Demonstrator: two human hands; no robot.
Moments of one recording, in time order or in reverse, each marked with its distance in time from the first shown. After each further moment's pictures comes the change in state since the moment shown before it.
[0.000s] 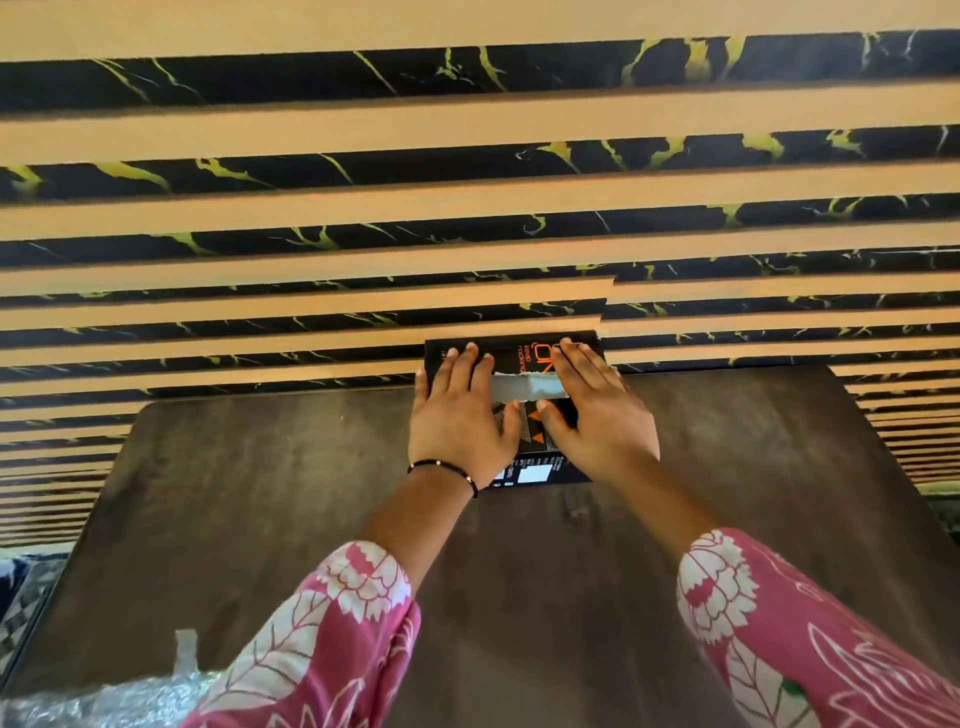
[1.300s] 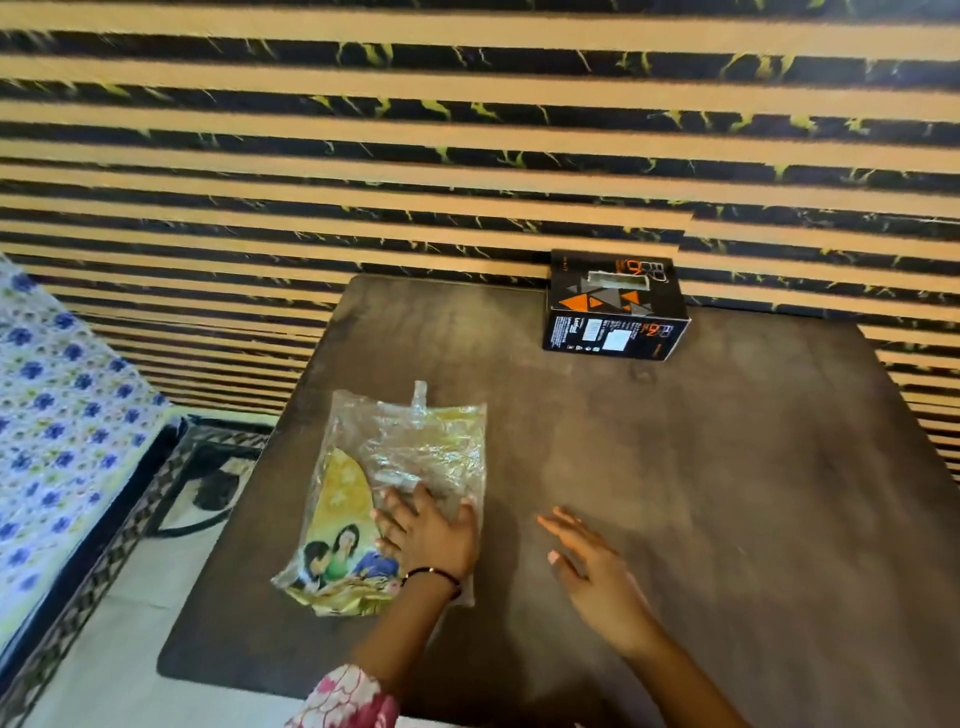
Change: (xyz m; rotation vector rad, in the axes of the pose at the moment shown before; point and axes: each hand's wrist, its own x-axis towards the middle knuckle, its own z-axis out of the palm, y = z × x) left_hand -0.354 -0.063 -0.029 -0.387 -0.167 -0.906; right_hand -0.337 -0.128 0.034 0.490 -0.348 -0.041
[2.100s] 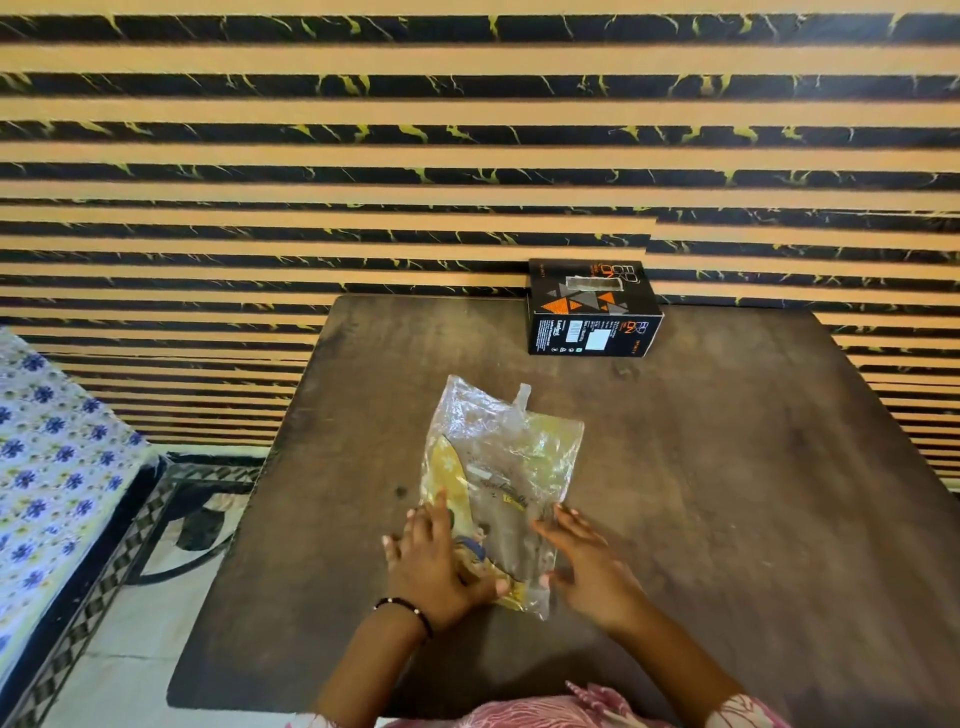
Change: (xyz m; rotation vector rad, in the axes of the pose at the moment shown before) left_hand -0.010 -0.042 -0.025 0.361 -0.235 0.499; right_hand -0.004 -0.002 0.013 -0.191 -0.116 0.064
